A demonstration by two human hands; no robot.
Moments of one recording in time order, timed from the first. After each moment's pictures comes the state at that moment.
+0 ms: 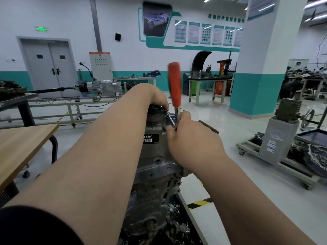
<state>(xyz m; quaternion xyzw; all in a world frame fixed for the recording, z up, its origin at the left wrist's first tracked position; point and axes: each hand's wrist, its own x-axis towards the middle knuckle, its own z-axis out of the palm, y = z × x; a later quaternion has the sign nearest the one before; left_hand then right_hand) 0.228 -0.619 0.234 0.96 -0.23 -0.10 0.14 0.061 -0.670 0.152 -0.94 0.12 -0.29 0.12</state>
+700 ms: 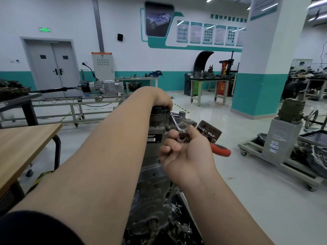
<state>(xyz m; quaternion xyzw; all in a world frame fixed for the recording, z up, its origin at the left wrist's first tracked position) 0.230 -0.616 0.227 0.96 -0.21 -0.05 0.17 0.061 -0.643 0.139 -0.20 0.07 -0.07 0.98</state>
